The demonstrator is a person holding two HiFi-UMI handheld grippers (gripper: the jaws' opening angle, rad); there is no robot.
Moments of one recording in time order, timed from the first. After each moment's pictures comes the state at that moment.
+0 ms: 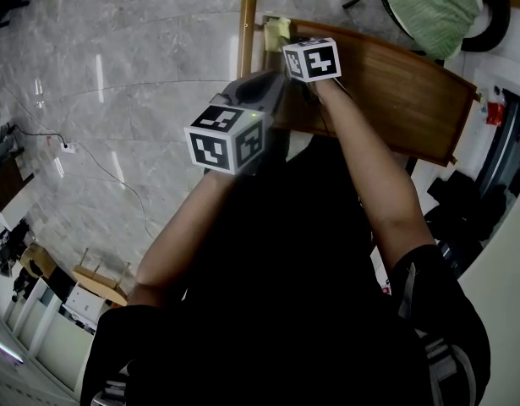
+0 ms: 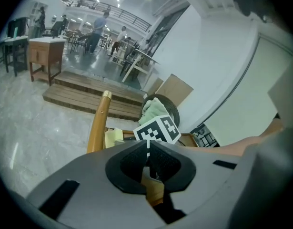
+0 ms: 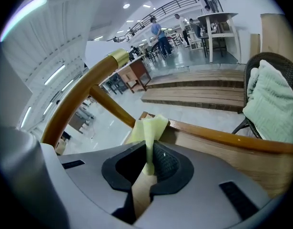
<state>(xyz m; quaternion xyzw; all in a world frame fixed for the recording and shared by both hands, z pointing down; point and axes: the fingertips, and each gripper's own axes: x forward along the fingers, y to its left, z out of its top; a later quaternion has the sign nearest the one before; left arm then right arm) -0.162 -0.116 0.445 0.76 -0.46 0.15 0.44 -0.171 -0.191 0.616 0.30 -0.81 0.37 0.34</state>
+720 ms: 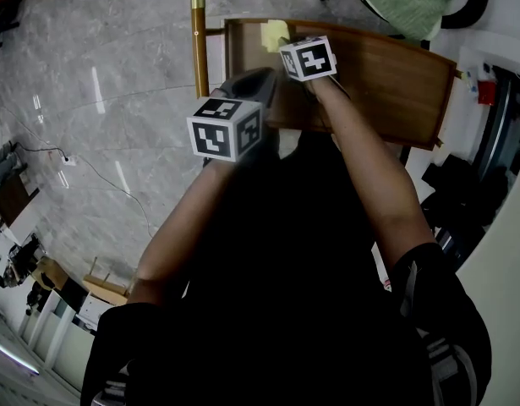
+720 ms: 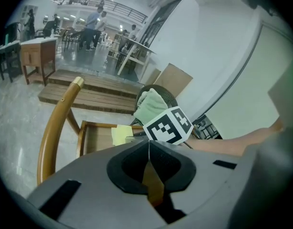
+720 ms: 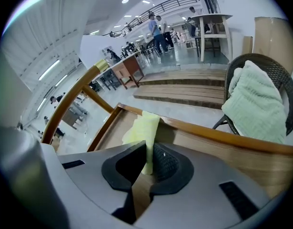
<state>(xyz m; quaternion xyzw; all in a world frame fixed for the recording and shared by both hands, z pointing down) -0.089 -0.125 0.467 0.75 -0.44 0.20 0.44 -0.075 -0.198 0.618 0.32 -0.80 0.36 0.37</state>
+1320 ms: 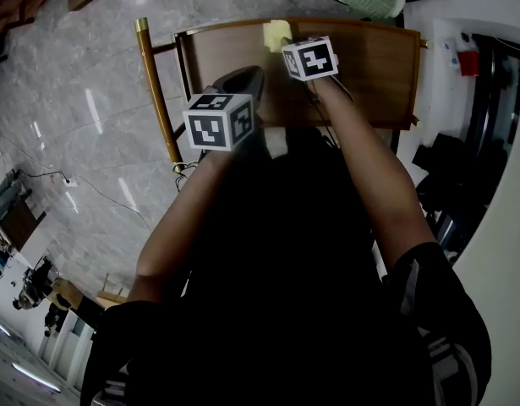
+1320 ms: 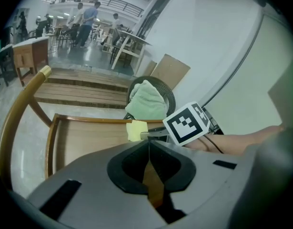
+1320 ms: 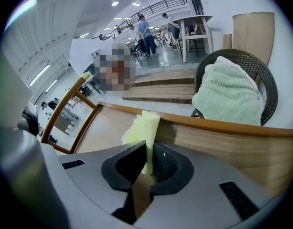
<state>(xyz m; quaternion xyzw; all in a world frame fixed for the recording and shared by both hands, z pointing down) 0.002 -0.130 0.491 0.75 -0.43 0.23 0.44 0.060 -0.200 0.614 0.37 -0.77 0.37 0.36</state>
